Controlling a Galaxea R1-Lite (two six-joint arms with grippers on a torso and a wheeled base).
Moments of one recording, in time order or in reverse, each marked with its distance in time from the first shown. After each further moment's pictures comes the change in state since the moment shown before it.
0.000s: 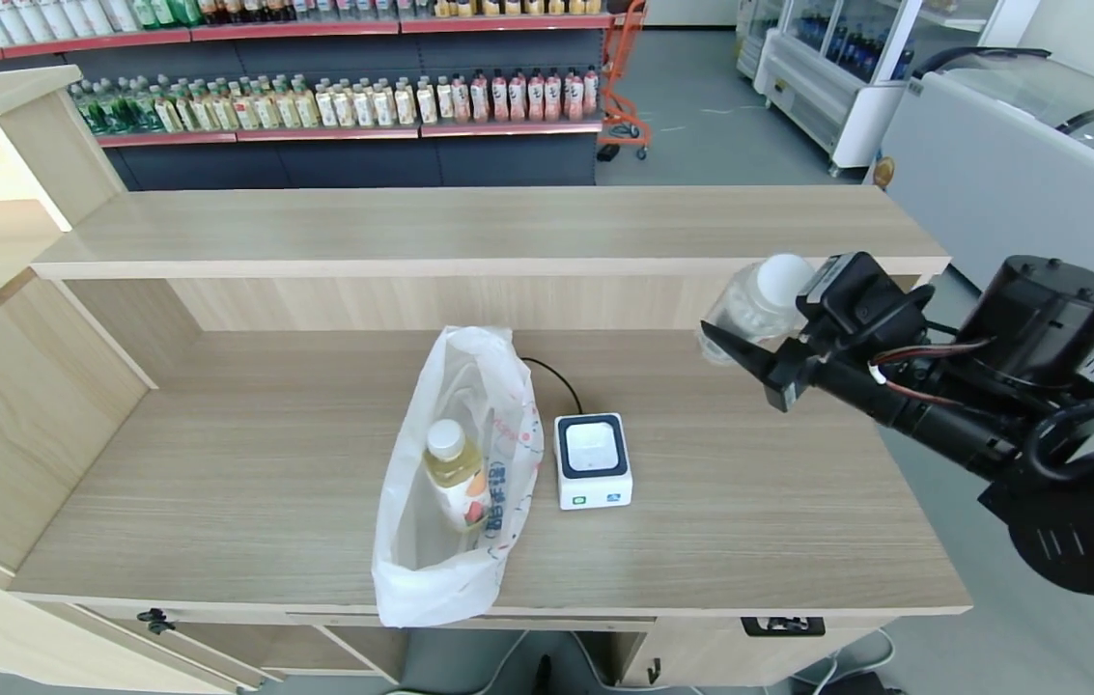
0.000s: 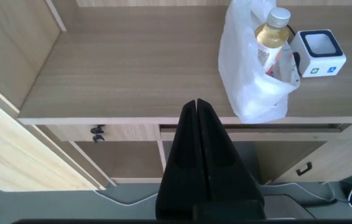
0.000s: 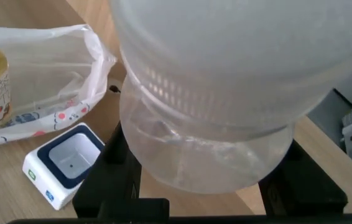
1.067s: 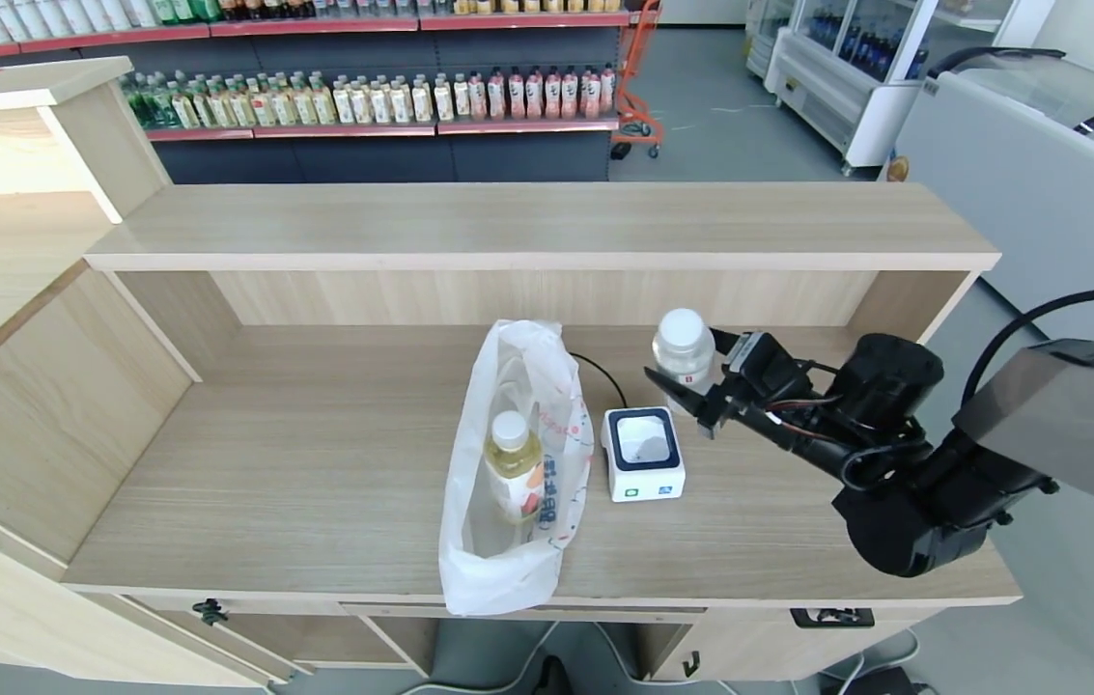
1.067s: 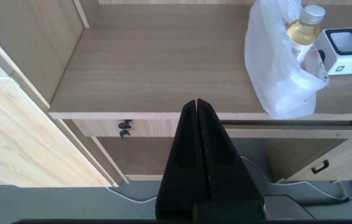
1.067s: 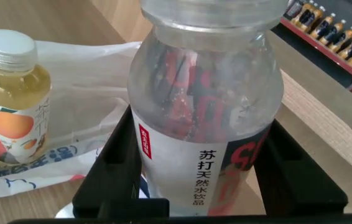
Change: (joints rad) left arm 0.000 0.000 0.000 0.000 0.000 -0.002; right arm -0.053 0.411 -0.129 -0.342 0.203 0.079
